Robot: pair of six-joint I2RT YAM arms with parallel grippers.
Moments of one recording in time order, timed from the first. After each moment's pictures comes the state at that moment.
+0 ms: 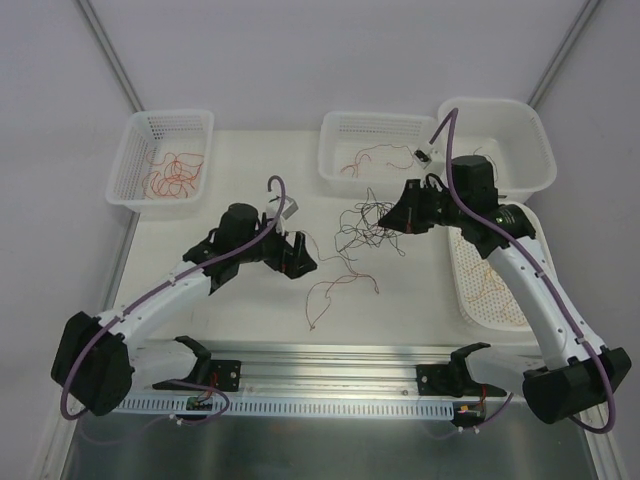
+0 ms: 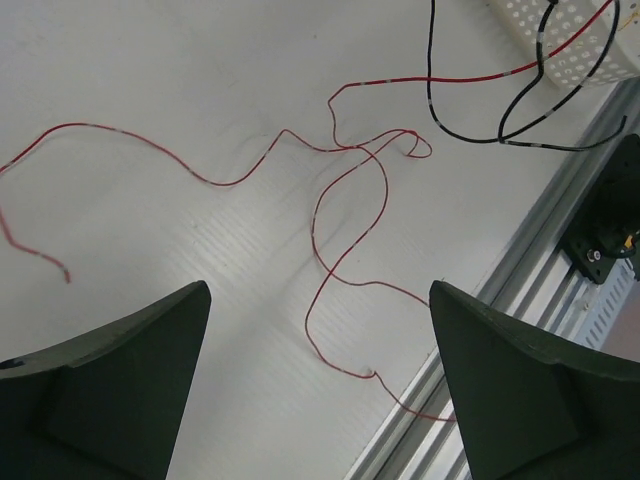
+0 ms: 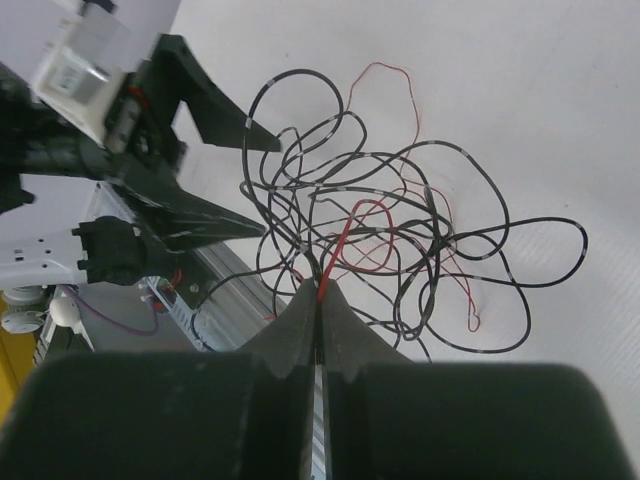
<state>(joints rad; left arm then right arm) -0.52 1.10 0.72 -0.17 0.45 -0.21 0.37 1.17 1.24 -0.71 -0.54 0.32</state>
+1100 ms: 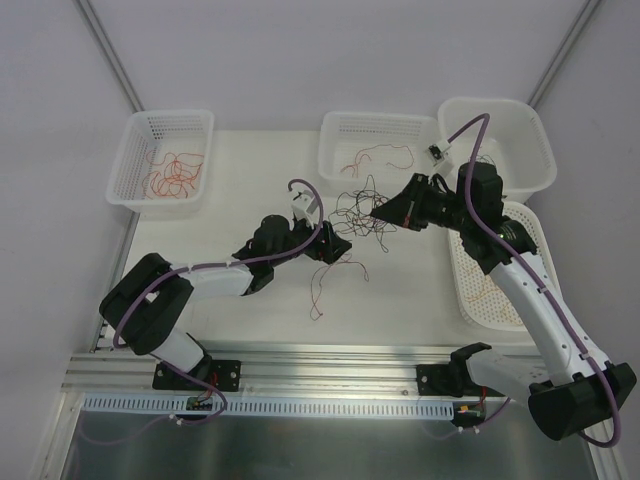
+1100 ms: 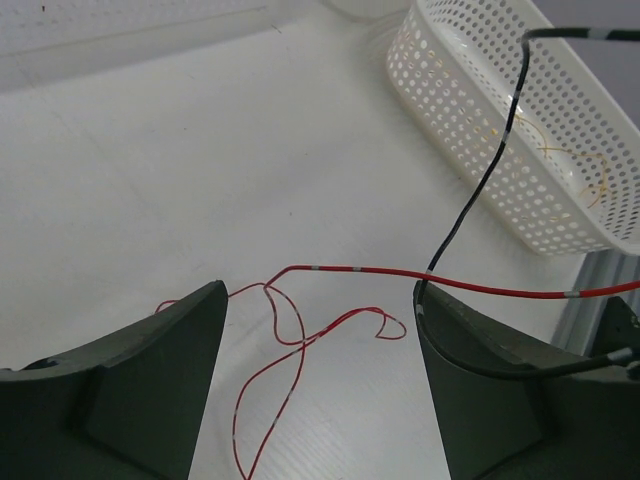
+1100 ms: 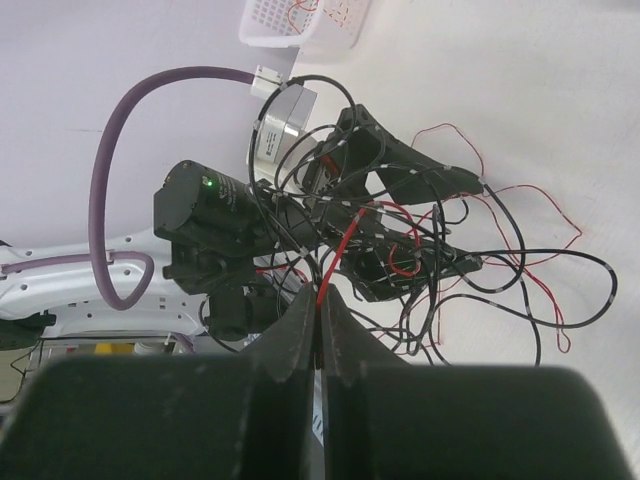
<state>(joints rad) -0.71 1.52 0.65 0.67 0.21 -0.42 0.38 1.08 1.13 -0.43 -0.58 0.67</state>
